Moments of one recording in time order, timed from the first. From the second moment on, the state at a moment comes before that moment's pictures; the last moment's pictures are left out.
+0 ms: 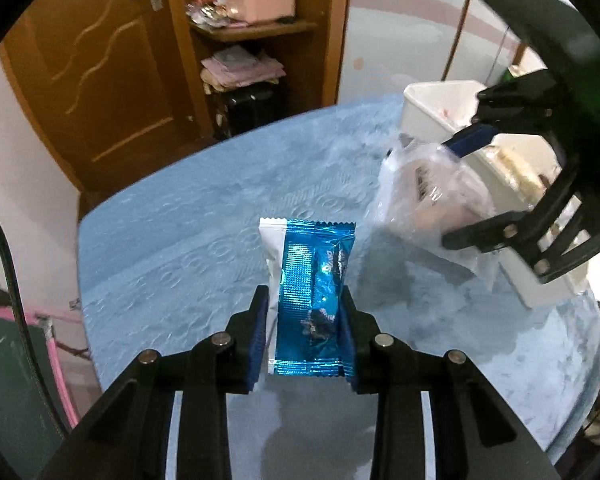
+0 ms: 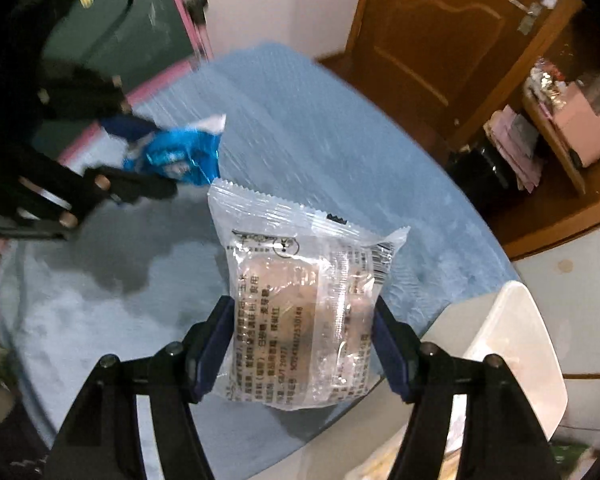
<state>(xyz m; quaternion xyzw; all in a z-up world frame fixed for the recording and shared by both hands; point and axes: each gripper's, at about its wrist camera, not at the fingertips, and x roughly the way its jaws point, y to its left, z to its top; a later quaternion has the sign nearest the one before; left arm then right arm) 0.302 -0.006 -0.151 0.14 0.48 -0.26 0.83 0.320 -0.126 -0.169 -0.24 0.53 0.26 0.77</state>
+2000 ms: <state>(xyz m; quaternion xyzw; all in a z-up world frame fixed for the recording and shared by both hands) 0.315 -0.263 -0.090 0.14 0.43 -0.25 0.86 0.290 -0.397 -0.117 0.02 0.46 0.01 0.89</state>
